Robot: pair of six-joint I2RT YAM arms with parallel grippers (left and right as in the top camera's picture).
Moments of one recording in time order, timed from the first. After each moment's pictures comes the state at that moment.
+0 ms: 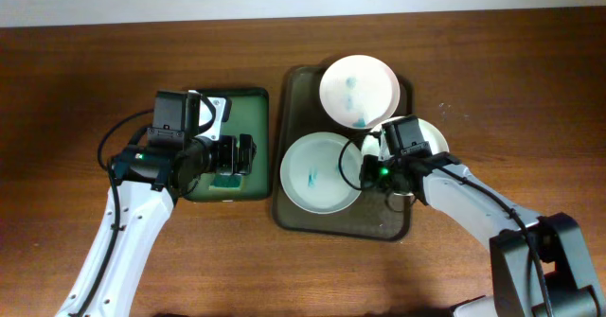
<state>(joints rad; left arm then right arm) -0.17 1.36 1.13 -0.78 0.19 -0.07 0.28 1.62 0.83 -0.37 -0.27 0.47</state>
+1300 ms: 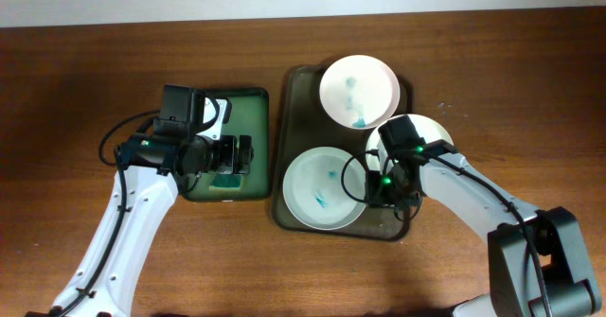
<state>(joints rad) -0.17 1.44 1.17 -0.85 0.15 -0.07 0.29 1.66 0.92 -0.74 -0.25 0.35</state>
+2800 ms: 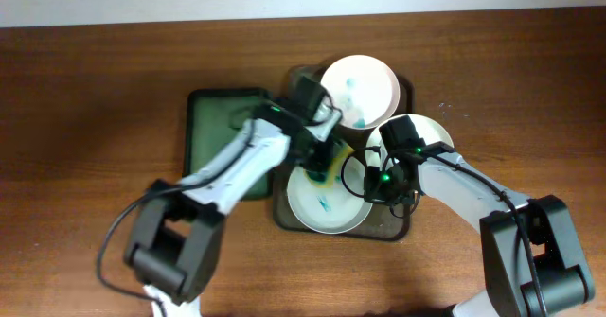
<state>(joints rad) -0.57 1.96 1.46 -0.78 0.30 -0.12 0.27 1.71 0.90 -0.61 -0.27 0.41</state>
